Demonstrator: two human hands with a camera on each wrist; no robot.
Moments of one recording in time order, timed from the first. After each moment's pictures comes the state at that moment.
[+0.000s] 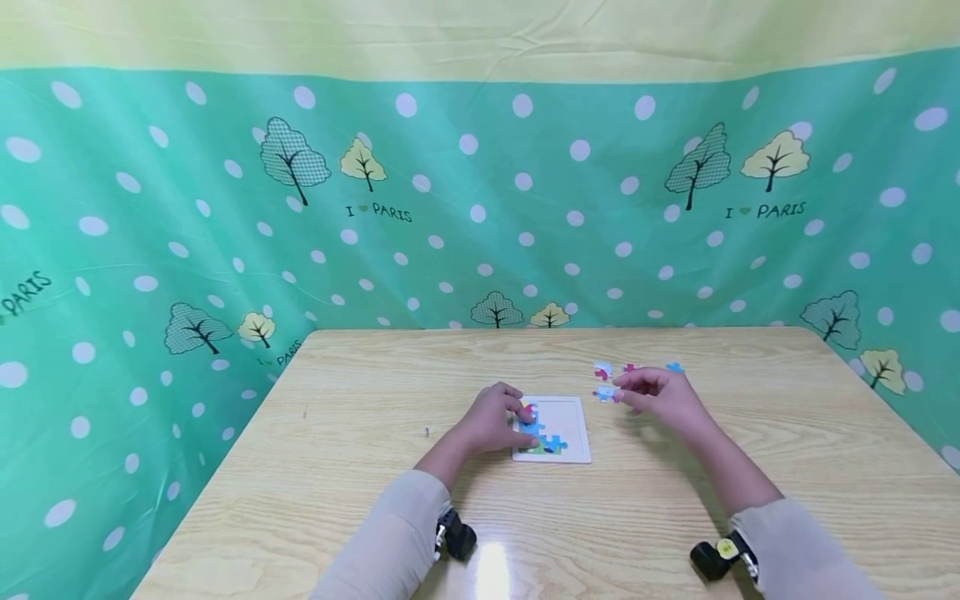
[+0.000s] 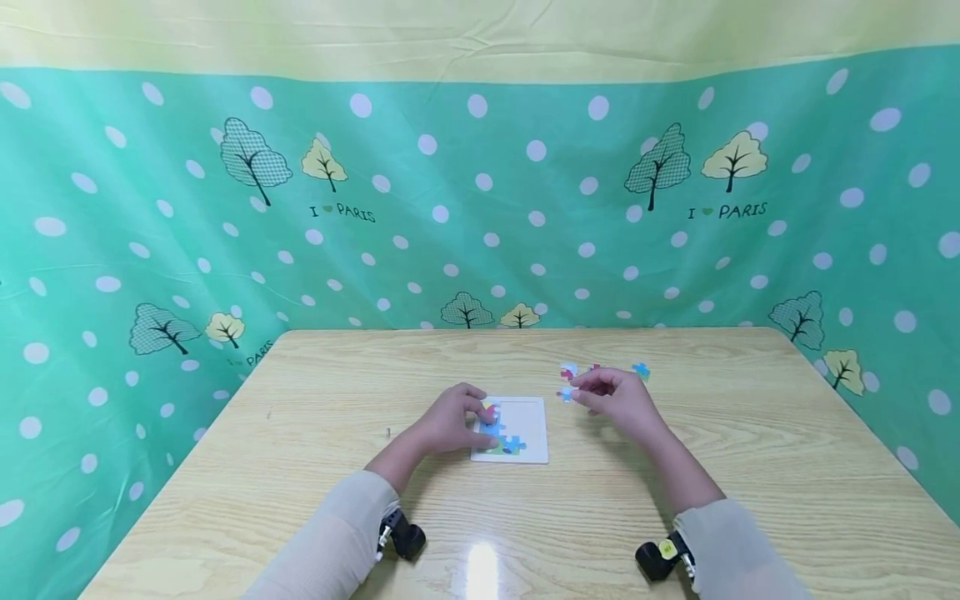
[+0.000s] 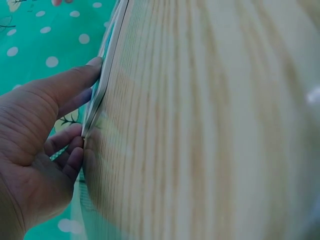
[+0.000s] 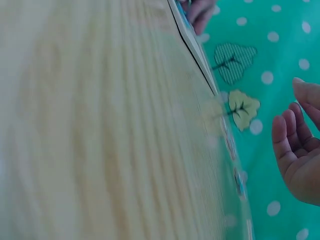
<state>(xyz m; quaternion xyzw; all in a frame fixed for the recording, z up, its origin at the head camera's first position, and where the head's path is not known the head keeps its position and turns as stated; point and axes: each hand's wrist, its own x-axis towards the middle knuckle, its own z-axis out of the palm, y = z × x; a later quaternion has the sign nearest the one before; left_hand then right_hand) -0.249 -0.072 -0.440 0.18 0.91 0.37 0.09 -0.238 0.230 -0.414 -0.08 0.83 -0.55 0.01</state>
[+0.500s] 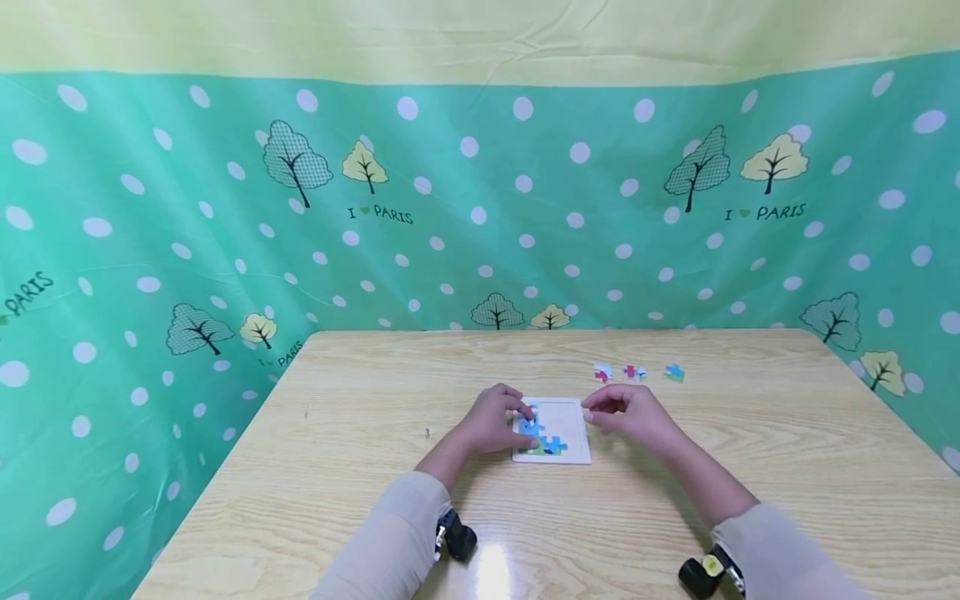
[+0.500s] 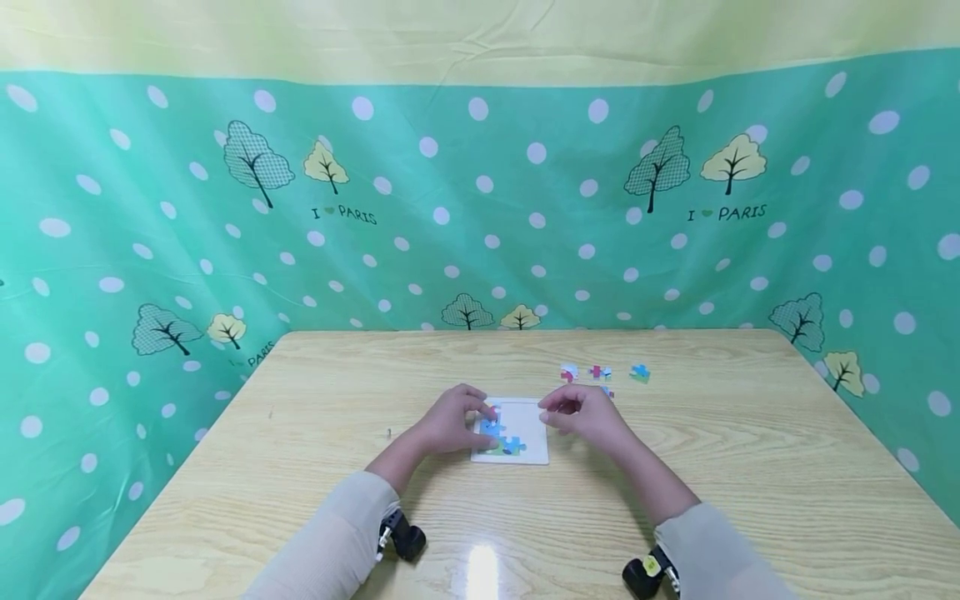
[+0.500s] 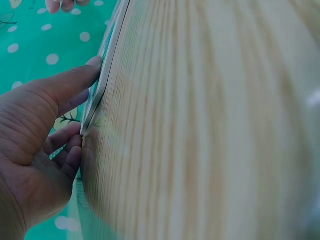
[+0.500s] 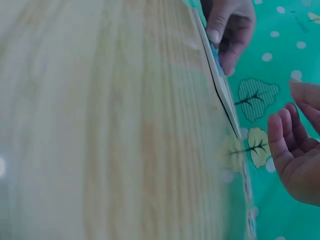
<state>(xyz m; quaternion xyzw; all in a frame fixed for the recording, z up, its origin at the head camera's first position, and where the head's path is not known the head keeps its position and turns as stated) -0.250 -0.074 -0.443 0.19 0.91 0.35 0.08 -0.228 0.192 -0.421 -0.11 0.84 -0.53 0.06</state>
